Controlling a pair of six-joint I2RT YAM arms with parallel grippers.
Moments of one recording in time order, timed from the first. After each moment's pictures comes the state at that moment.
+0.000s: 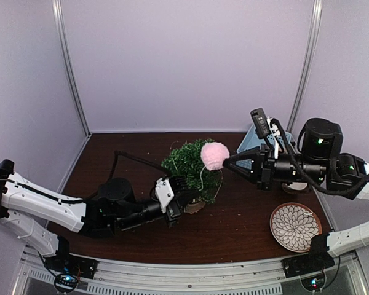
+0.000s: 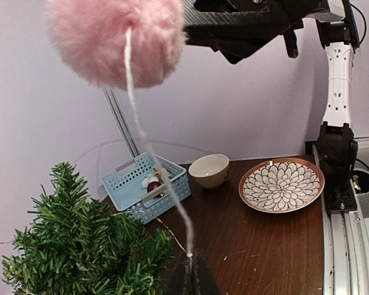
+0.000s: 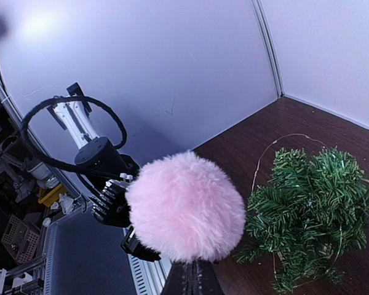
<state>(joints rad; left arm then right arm) -1.34 1.39 0.68 0.74 -0.18 0.30 1.11 0.93 1.00 -0.20 -0.14 0.36</state>
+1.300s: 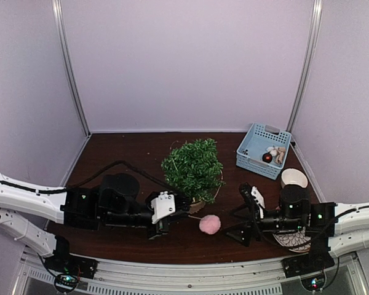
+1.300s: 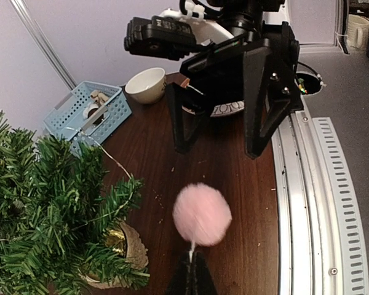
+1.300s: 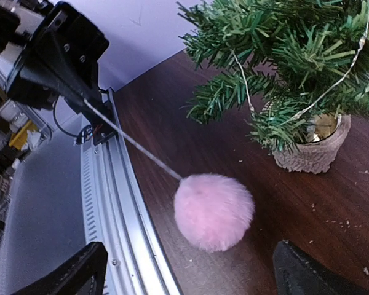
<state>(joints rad) -1.34 1.23 0.78 0.04 -0.02 0.29 1.11 0.84 0.36 0.13 -0.18 0.38</state>
